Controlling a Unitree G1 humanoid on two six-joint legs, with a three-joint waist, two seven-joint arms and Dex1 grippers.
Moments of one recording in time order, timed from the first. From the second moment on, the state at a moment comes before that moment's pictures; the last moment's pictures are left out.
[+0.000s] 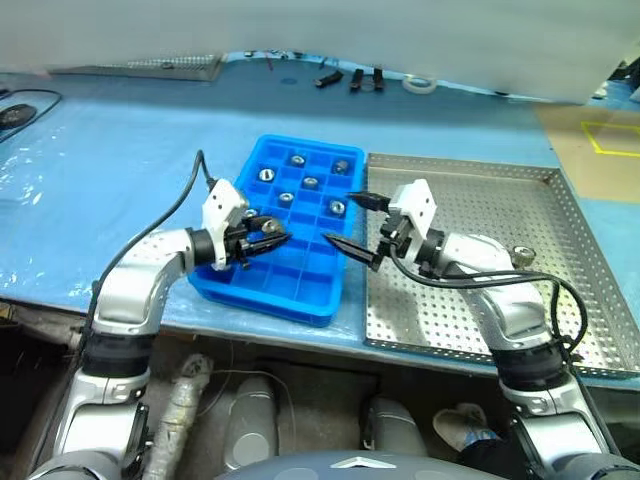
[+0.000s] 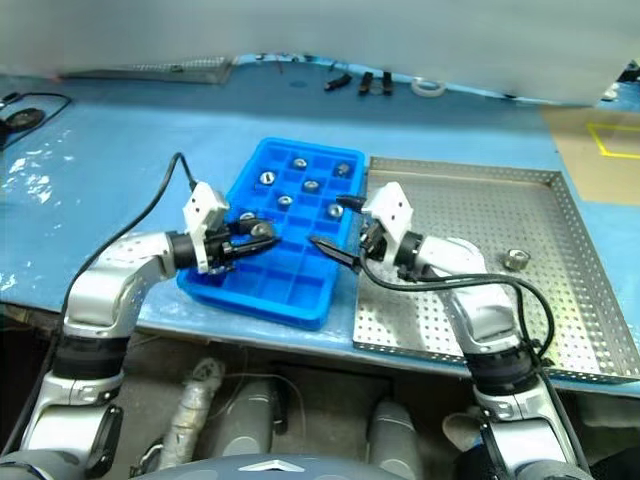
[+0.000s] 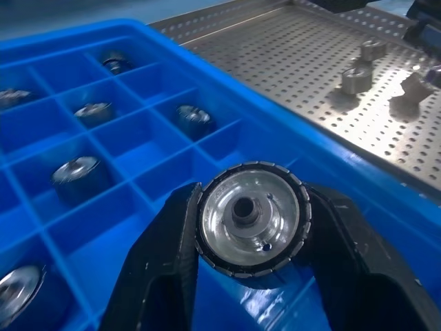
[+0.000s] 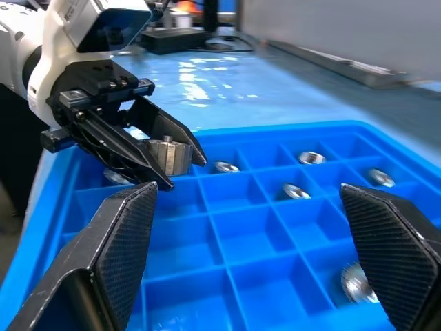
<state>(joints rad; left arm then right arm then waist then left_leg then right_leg) -0.39 0.46 0.06 -0.19 -0.27 0.66 -0.92 -0.42 -0.43 0.14 -0.22 0.33 0.38 0.79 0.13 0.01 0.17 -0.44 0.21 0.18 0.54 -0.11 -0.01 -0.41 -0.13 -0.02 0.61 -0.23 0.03</state>
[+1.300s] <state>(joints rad) -0.62 0.39 -0.06 0.00 -0.44 0.61 -0.95 -0.13 -0.54 -0.12 -0.35 0.34 0.43 0.64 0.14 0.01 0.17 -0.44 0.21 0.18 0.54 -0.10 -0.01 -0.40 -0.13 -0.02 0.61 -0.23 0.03</state>
